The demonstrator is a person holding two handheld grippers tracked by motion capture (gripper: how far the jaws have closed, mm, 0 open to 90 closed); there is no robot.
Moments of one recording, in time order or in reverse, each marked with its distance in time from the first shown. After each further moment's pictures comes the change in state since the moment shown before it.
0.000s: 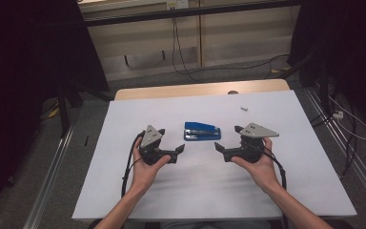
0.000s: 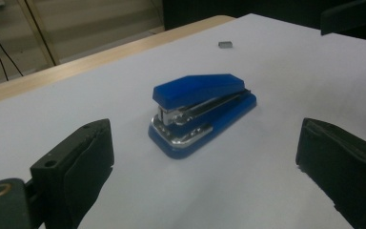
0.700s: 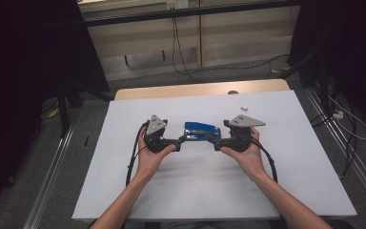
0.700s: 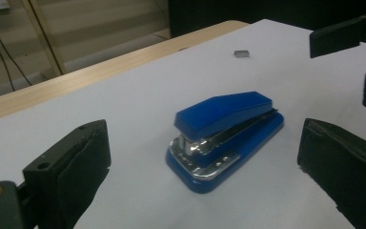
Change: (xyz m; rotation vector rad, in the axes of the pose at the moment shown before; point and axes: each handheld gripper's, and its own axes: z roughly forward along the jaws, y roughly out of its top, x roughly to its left) left arm 0.021 0.010 0.032 0.014 0.014 -0.015; right arm -0.004 0.011 0.041 0.012 0.024 0.040
